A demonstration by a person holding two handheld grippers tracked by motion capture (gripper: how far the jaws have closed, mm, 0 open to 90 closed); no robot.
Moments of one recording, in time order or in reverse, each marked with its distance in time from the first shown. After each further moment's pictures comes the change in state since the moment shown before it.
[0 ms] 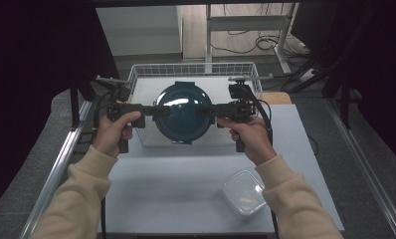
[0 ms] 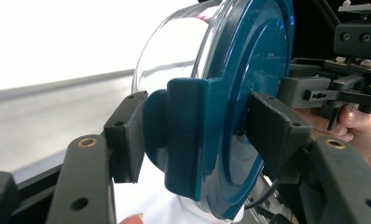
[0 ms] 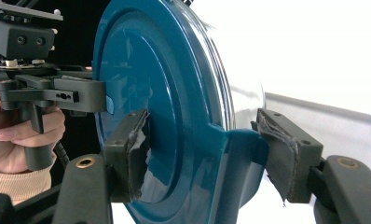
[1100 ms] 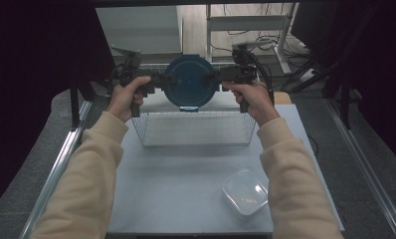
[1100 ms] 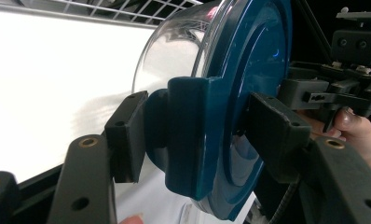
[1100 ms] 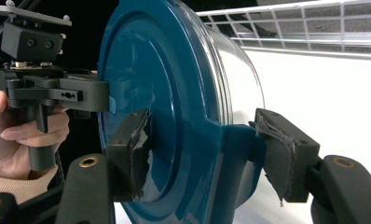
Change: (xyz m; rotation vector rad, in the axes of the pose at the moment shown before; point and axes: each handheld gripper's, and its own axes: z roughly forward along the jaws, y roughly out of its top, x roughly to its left) left arm 0.039 0.080 0.037 0.018 -0.032 -0.085; right arm -0.048 0.085 0.019 0.033 0.001 0.023
